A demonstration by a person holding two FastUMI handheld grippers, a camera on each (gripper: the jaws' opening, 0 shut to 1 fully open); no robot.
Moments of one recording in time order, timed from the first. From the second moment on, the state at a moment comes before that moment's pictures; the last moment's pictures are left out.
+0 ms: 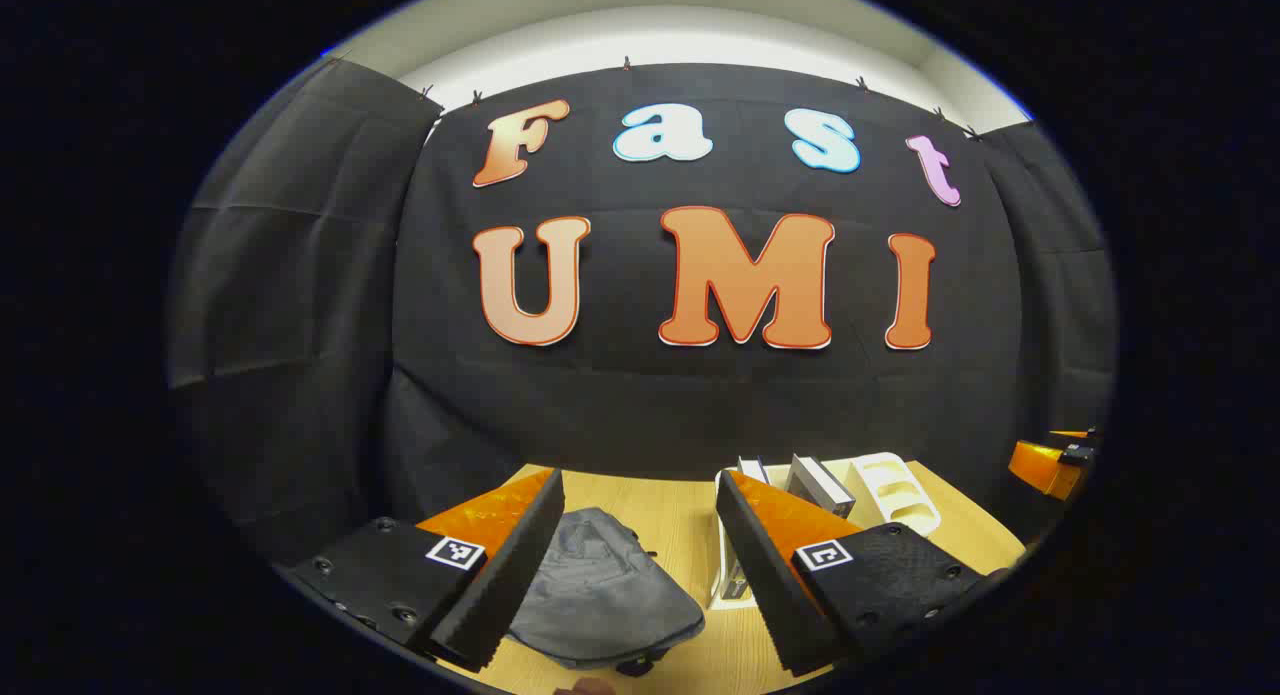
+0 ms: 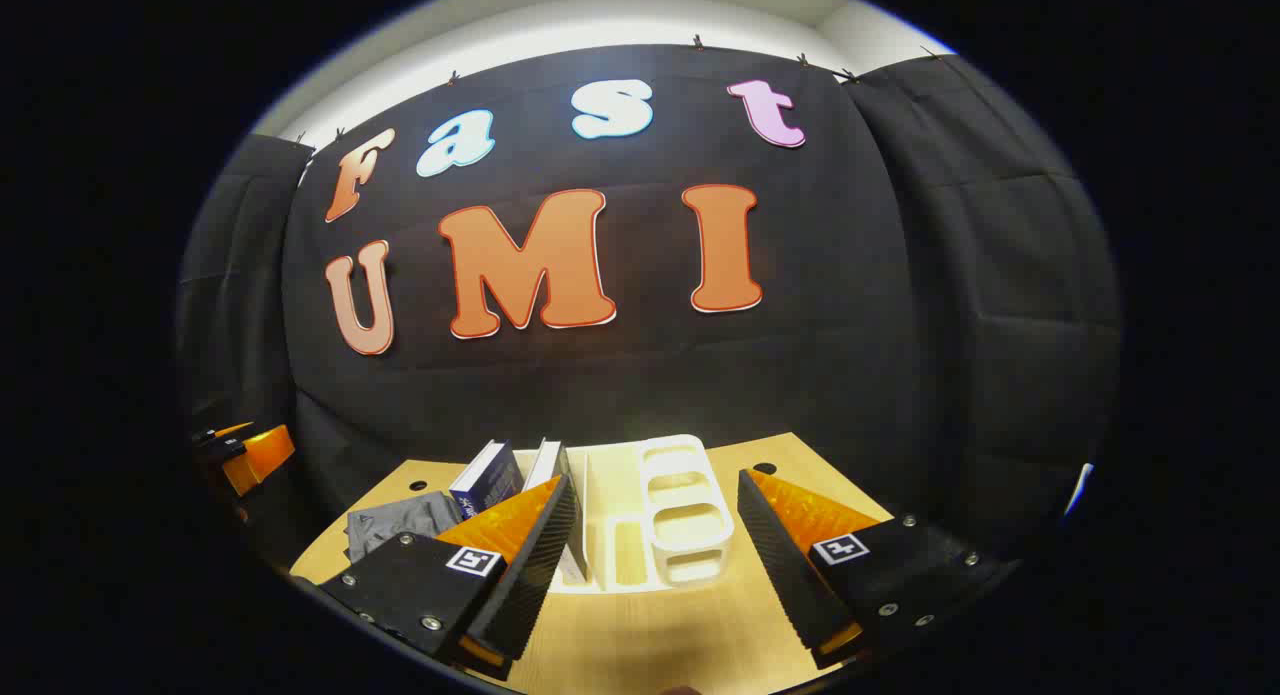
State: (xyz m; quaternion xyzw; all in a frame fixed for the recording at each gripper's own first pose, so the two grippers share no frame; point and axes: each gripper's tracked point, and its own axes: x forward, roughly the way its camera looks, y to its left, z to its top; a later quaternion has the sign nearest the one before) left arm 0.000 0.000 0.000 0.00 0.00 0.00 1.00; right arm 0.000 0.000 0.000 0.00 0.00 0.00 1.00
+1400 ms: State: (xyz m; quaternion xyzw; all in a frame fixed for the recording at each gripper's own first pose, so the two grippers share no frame) left arm -0.002 0.024 0.009 0.05 -0.01 -0.01 1.00; right arm -0.018 0.015 0.006 -0.02 0.00 -0.01 1.00
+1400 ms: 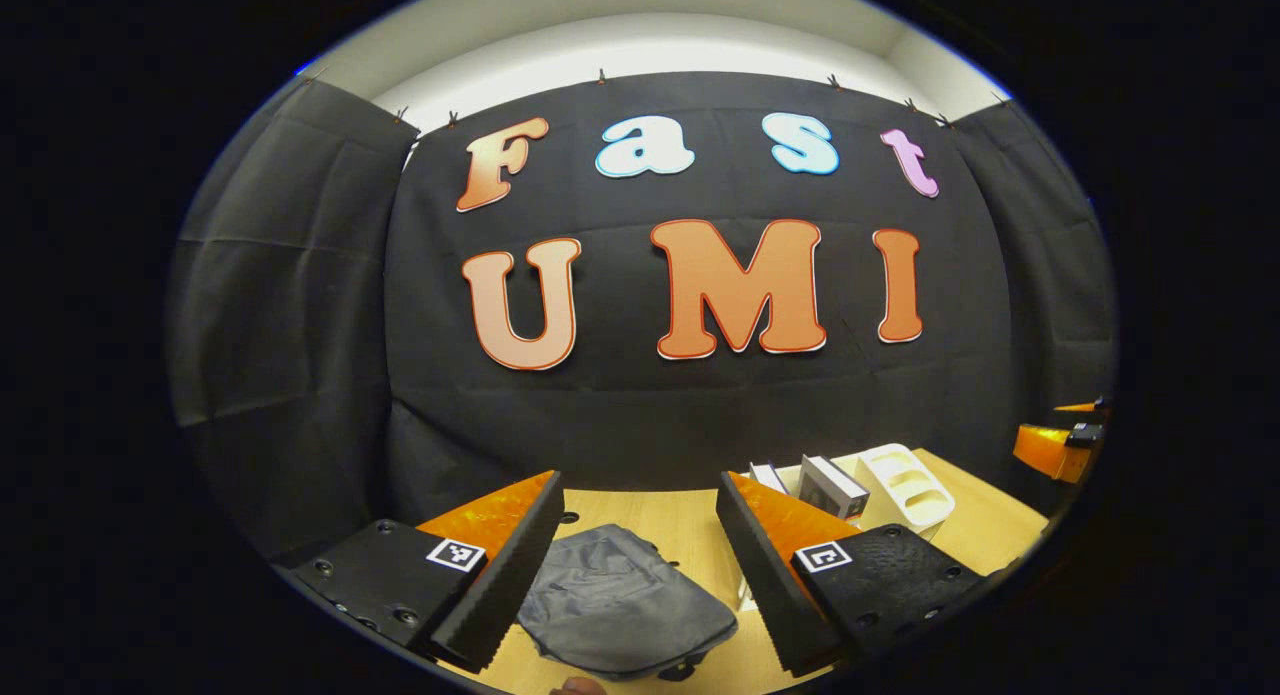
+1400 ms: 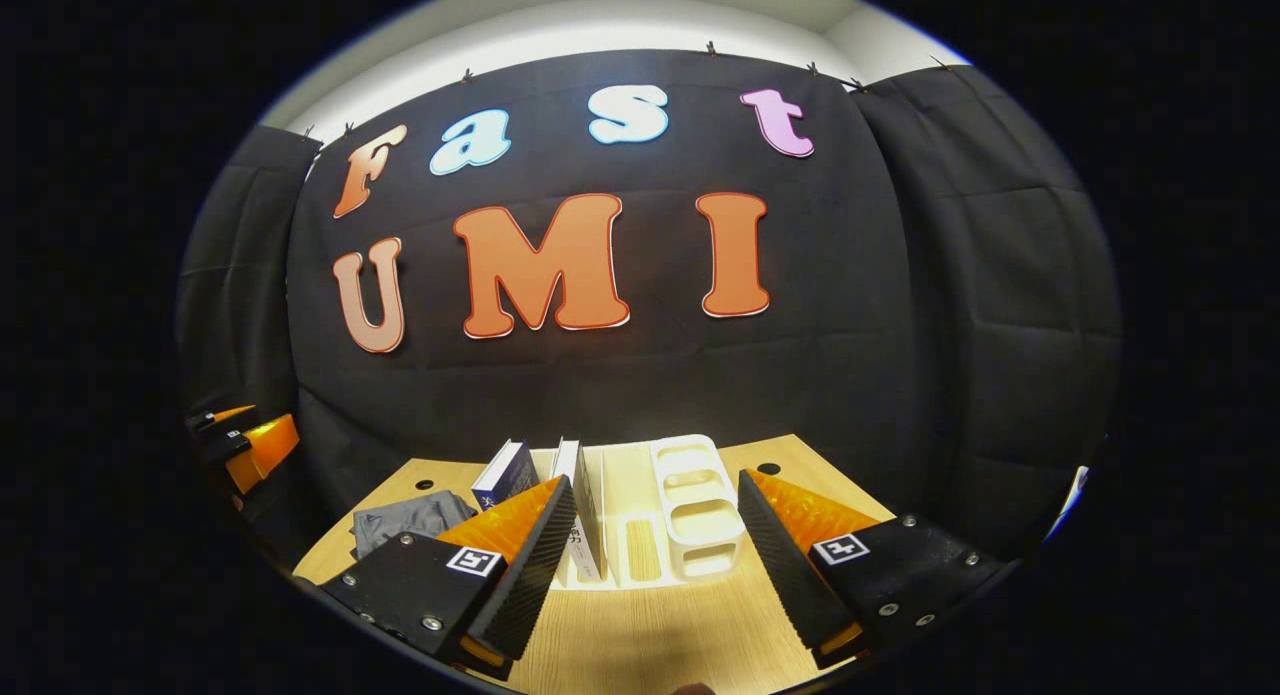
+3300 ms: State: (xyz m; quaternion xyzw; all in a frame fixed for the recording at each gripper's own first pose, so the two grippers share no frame) left arm 0.009 0.017 -0.307 0.45 0.25 -0.16 0.84; right arm -0.014 -0.053 -0.107 -0.04 0.14 -0.10 0.98
